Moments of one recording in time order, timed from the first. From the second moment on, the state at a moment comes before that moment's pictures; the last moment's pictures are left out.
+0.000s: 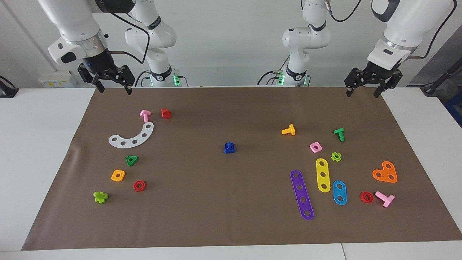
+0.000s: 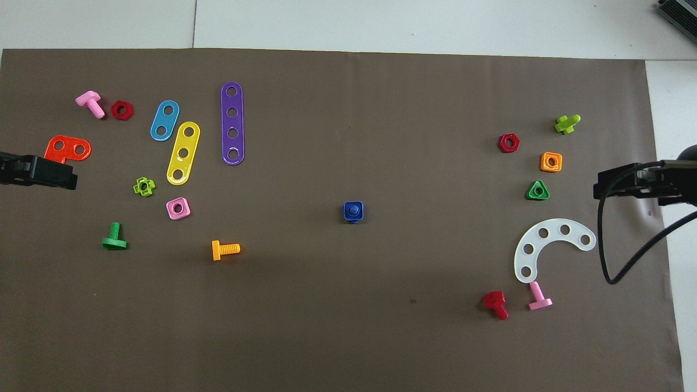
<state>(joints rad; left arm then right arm) -0.03 -0.04 -0.02 -1.59 0.01 1.56 0.10 0.04 -0.07 -0.03 -1.62 0.00 1.53 0.14</state>
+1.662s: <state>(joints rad) -0.45 0.10 -0.04 -1.74 0.01 1.94 -0.42 0.04 -0.07 -0.03 -1.62 0.00 1.53 0.14</state>
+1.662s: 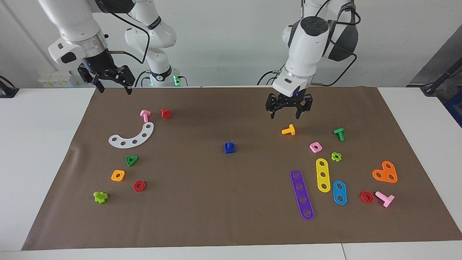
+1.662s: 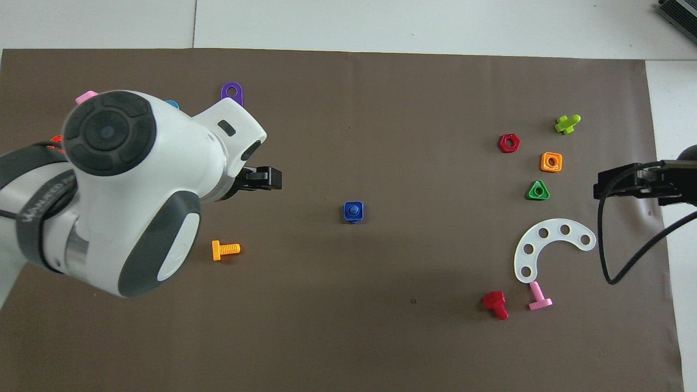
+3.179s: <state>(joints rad) -0.69 0.46 -0.04 -1.80 0.01 2.42 -0.63 0.04 -0.07 -0.03 -1.62 0.00 1.53 0.14</state>
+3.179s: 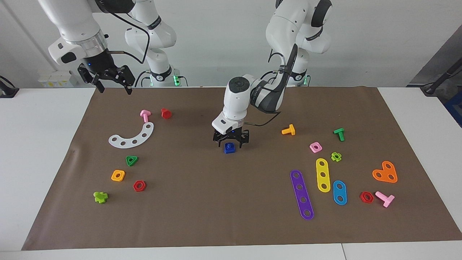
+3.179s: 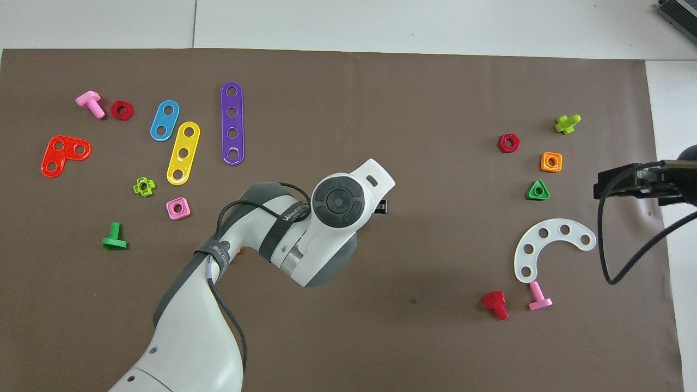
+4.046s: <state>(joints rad) -0.69 0.45 -0.03 -1.83 0.01 2.46 -0.68 0.04 -0.07 -0.03 -1.62 0.00 1.53 0.14</state>
